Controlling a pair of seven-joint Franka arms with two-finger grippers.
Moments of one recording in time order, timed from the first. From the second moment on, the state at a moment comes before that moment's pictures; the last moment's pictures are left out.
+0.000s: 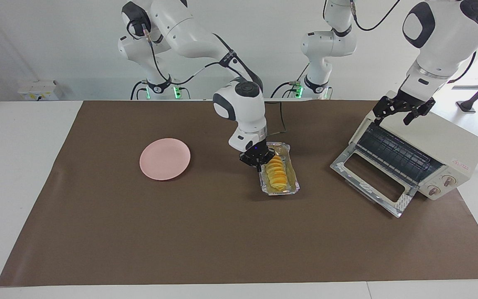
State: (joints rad) left arm -0.08 -0.03 0.06 -1.70 0.00 1.67 0.04; right arm 0.47 0.49 0.21 -1.71 -0.15 2.46 0.75
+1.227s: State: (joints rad) left arm -0.08 -0.03 0.06 -1.70 0.00 1.67 0.04; right arm 0.19 0.32 0.21 -1.59 -0.06 1.93 0.40
